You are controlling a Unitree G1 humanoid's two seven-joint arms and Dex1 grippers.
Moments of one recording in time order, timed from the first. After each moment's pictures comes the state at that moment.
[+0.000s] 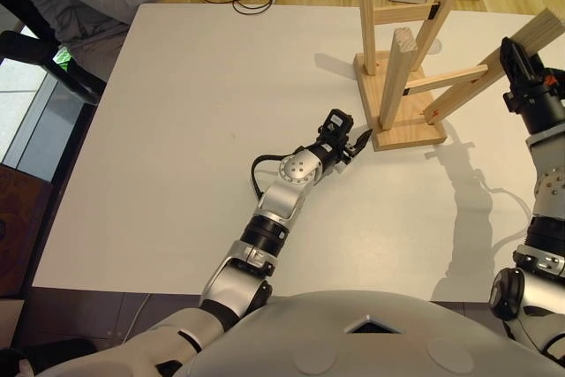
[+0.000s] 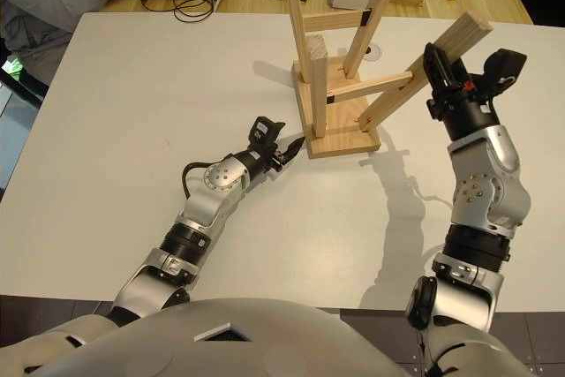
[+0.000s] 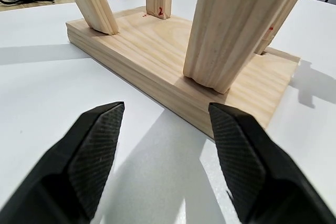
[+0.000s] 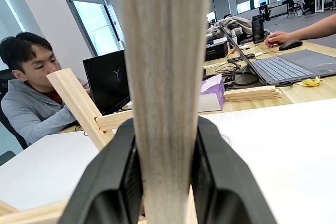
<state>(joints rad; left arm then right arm) -0.27 -0.06 -0.33 0.38 -0.03 0.12 -0.33 -0.21 -0.42 -0.37 0.02 0.63 0.37 0.46</state>
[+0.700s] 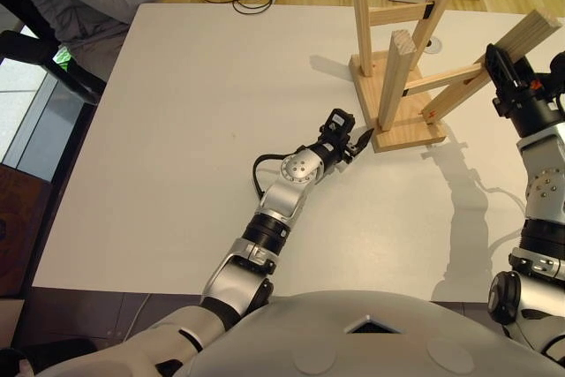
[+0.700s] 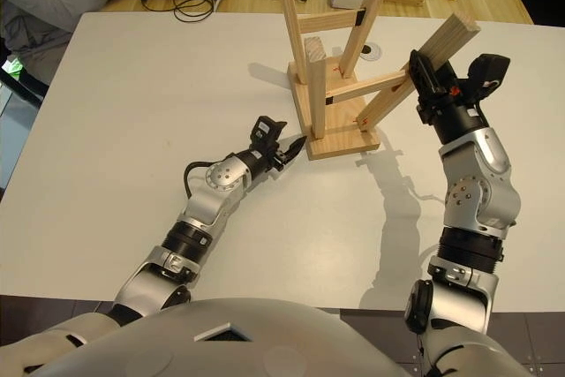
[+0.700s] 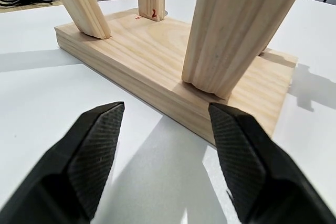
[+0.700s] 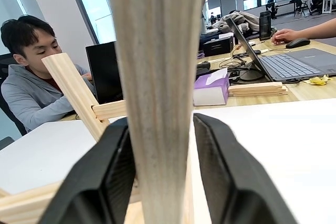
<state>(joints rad) -0.28 -0.07 -0.33 0.43 -0.03 0.09 -0.34 -0.20 -0.41 -0.35 0.03 0.60 0.36 0.47</state>
